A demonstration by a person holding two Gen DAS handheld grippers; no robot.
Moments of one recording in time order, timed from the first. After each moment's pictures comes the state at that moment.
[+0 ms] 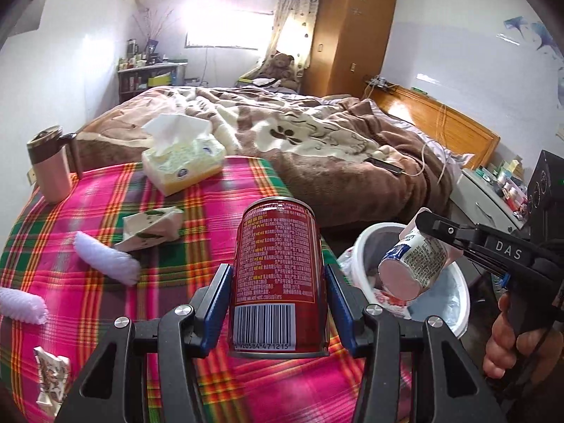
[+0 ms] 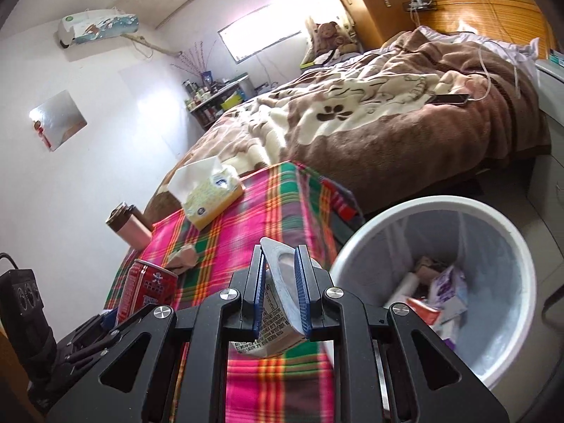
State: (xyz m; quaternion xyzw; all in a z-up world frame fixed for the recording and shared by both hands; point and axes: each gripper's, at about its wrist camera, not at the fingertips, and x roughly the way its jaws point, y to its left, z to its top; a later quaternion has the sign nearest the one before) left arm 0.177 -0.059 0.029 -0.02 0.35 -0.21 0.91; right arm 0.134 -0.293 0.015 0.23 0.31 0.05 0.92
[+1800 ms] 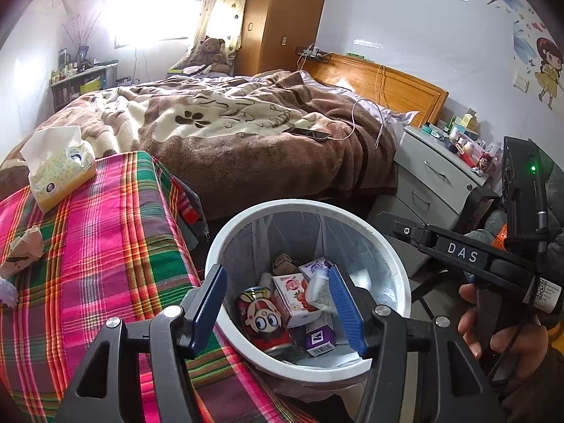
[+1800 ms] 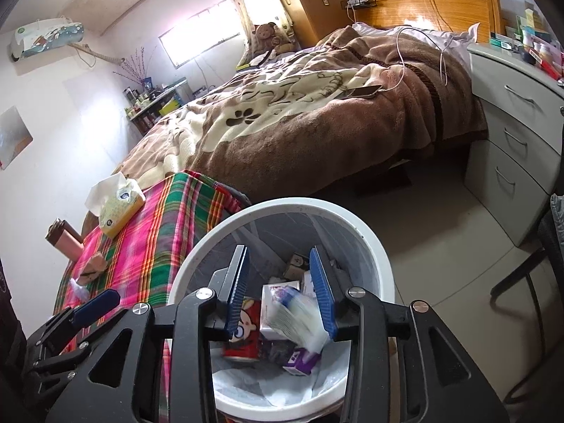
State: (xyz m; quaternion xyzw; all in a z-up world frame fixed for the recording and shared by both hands) left arm 0.156 -0.217 0.005 0.03 0.37 -0.31 0.88; right arm 0.112 -0.402 -0.014 0.22 0.34 -0.05 0.91
